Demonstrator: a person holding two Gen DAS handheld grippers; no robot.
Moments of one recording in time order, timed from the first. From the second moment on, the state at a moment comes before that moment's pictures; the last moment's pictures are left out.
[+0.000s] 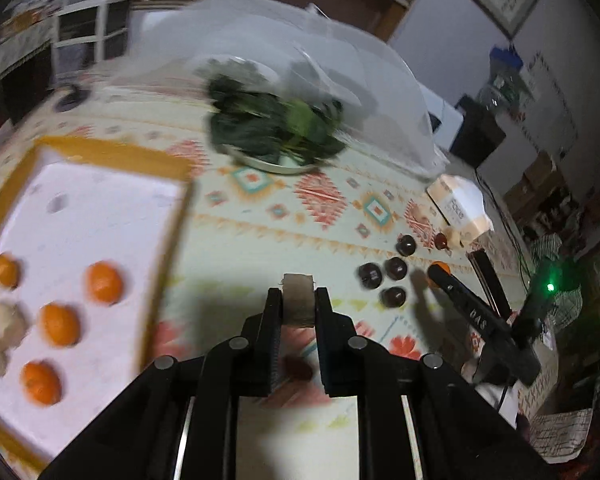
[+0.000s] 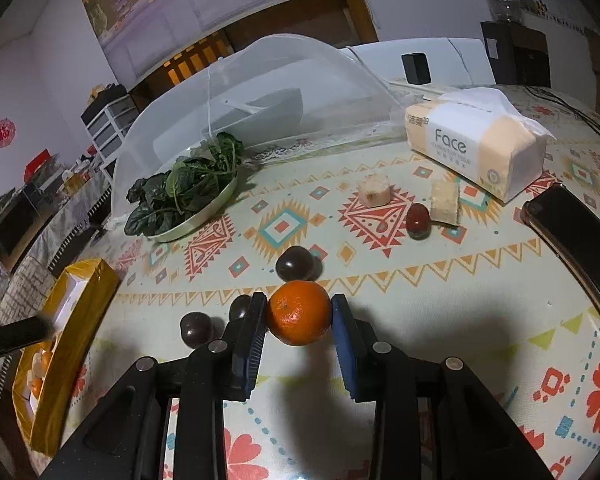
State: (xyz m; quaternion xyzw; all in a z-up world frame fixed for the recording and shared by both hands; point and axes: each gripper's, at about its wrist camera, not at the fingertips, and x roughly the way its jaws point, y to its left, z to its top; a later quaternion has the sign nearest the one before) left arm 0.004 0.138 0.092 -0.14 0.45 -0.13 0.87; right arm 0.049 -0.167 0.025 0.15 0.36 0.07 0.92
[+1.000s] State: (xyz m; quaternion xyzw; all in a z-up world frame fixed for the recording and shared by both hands) left arm -0.074 0.339 0.043 -0.21 0.40 0.04 0.89; right arm -0.023 0.173 0.052 -0.05 0.39 0.36 0.85
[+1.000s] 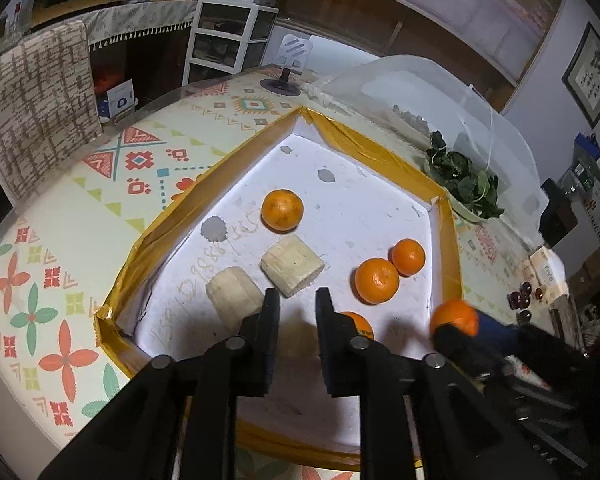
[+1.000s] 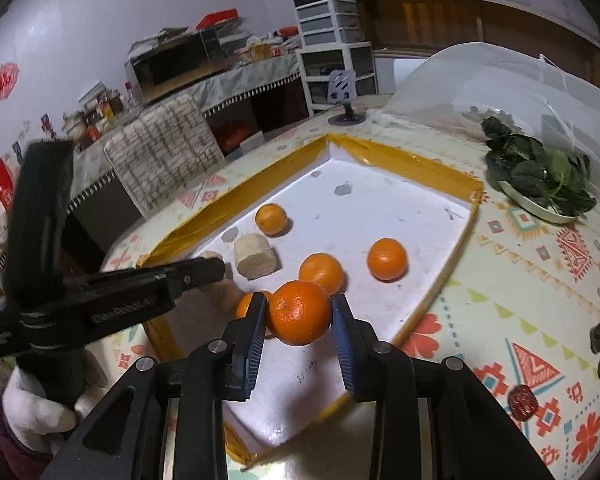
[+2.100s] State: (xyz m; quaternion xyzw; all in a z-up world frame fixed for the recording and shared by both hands) left arm -0.128 0.201 0.102 -0.02 0.34 0.03 0.94; right arm -0.051 -0.002 0.058 0.05 0.38 0.22 0.90
